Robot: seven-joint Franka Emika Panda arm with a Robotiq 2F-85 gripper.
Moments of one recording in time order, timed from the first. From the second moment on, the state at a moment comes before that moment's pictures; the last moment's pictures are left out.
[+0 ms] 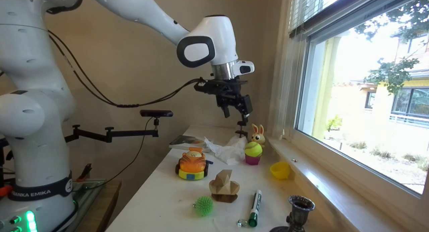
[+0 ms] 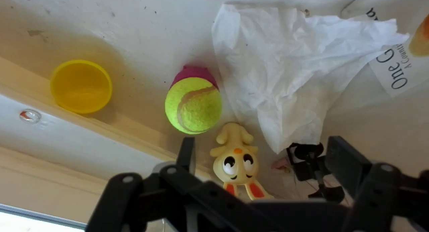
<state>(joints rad) 0.13 -0.21 -0.13 -2.30 0.29 2.47 -0.63</state>
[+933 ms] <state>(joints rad) 0.11 -0.13 -0.13 -2.30 0.30 2.58 -0.78</state>
